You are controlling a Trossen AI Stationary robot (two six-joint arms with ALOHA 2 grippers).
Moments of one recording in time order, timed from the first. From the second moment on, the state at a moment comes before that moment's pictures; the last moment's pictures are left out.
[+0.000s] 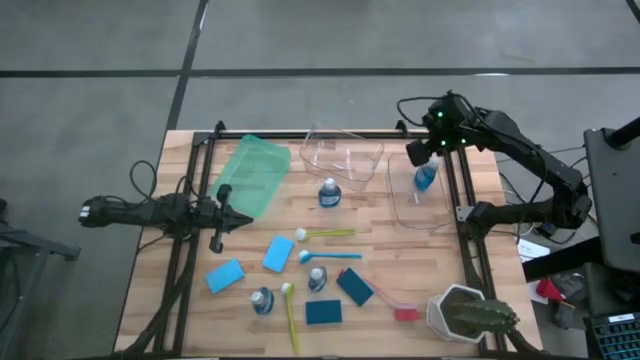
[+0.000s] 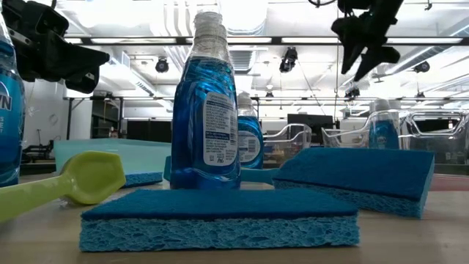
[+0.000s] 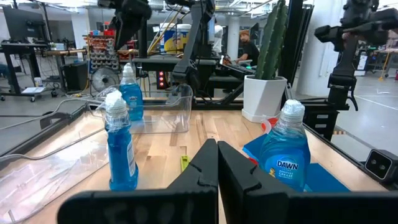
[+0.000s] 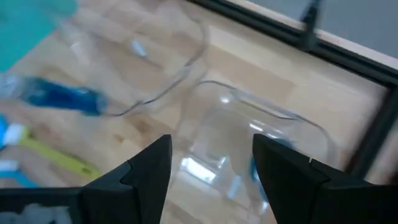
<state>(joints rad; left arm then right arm) -0.10 0.05 0.01 0.03 -0.05 -0.03 -0.70 1.14 1.23 -1.12 -0.05 0.39</state>
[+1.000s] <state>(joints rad) -0.10 0.05 0.01 0.03 -0.05 -0.03 -0.30 1.39 1.25 -0.57 -0.09 0.14</state>
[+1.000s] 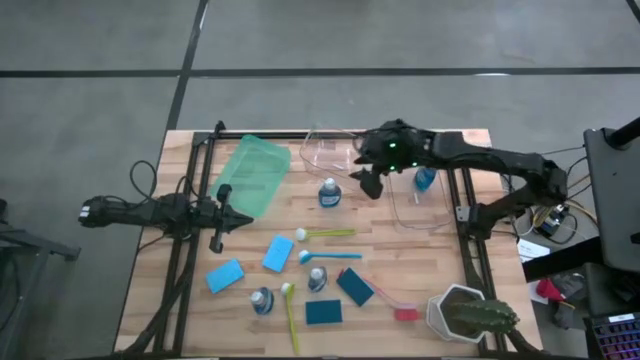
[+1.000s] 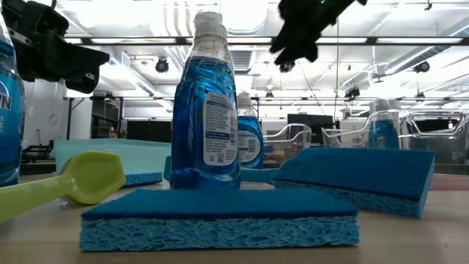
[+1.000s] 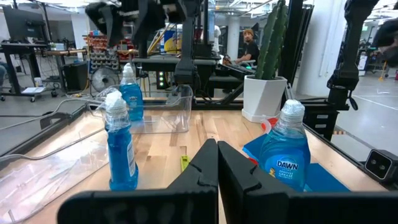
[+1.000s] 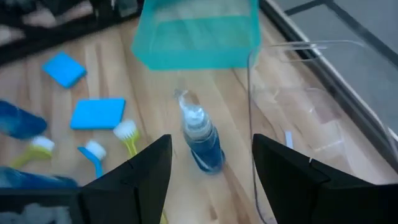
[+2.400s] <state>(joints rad) -0.10 0.05 0.01 0.03 -0.05 -0.03 -0.24 1.79 1.45 -0.58 -0.11 -0.17</state>
